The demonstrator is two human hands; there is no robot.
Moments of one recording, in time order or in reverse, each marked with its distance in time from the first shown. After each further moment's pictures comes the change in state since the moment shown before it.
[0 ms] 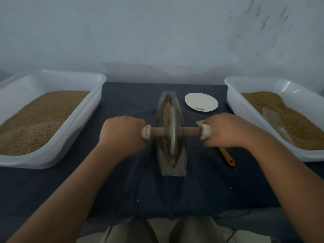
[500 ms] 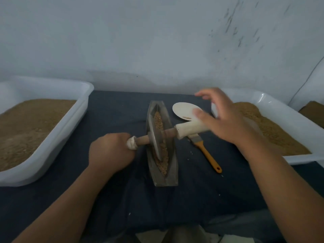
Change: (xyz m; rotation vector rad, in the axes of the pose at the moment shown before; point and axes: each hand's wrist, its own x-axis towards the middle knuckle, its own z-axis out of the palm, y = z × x) left_hand -0.011 0.002 0.031 -0.307 -0.021 -0.268; right_hand -0.016 -0.006 -0.035 0.445 0.653 -0.132
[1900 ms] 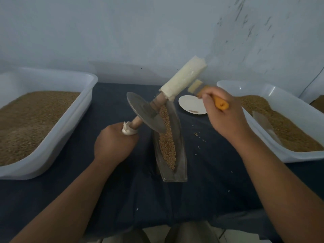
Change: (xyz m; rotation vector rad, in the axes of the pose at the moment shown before) left_hand -0.002 -0.002 -0.006 -0.594 -0.030 -0.329; right_hand 0.002 -0.013 0.032 0.030 0.176 0.064
